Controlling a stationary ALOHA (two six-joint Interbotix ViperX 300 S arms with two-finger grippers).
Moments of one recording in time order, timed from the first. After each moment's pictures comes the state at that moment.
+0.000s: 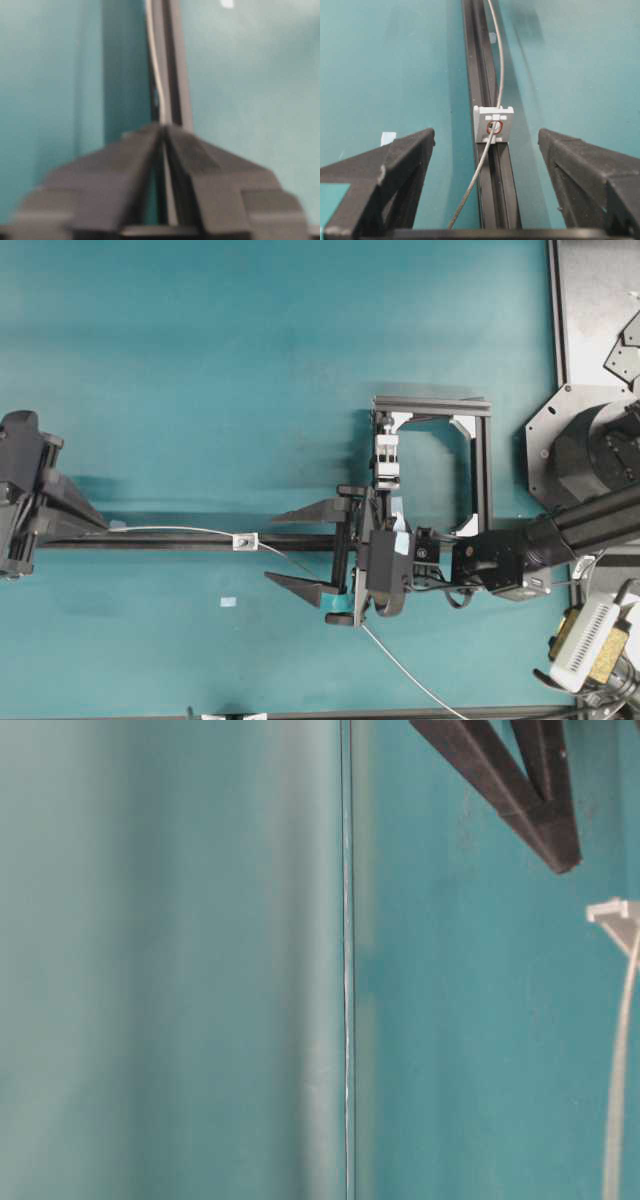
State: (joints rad) left arm -0.31 -0.13 1.20 -0.05 -0.51 -0.31; right arm 0.55 0.31 0.84 0.79 -1.01 -0.19
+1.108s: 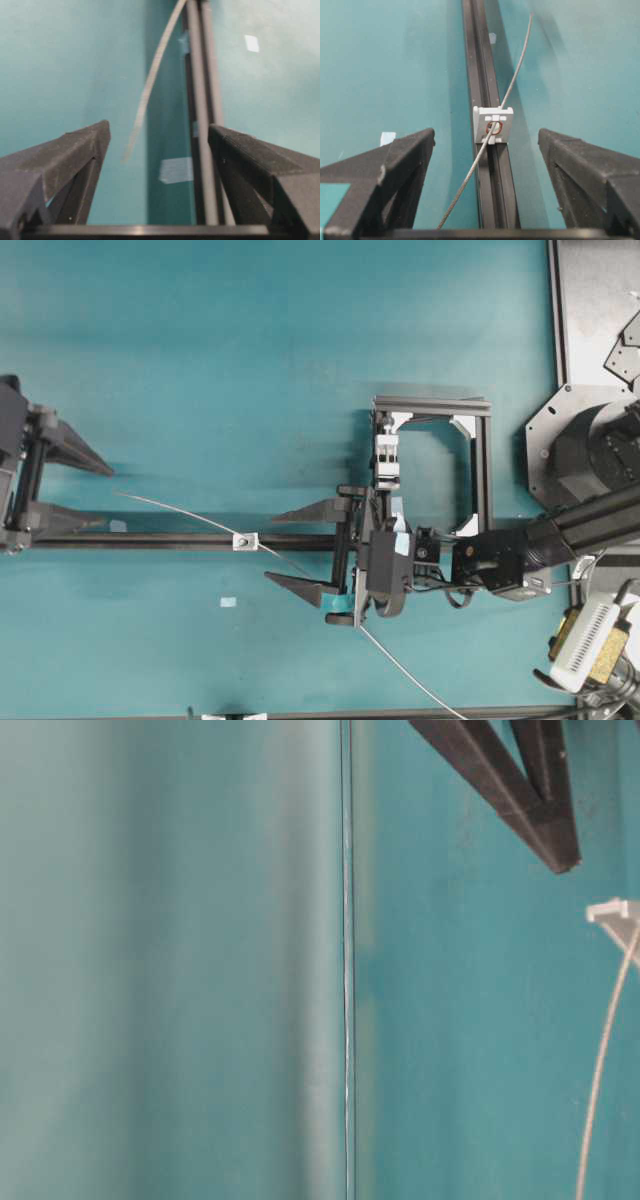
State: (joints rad) left arm -0.19 -0.24 1.24 -0.04 -0.51 -0.26; right arm 0.55 0.30 0.85 0.79 -1.01 -0.20
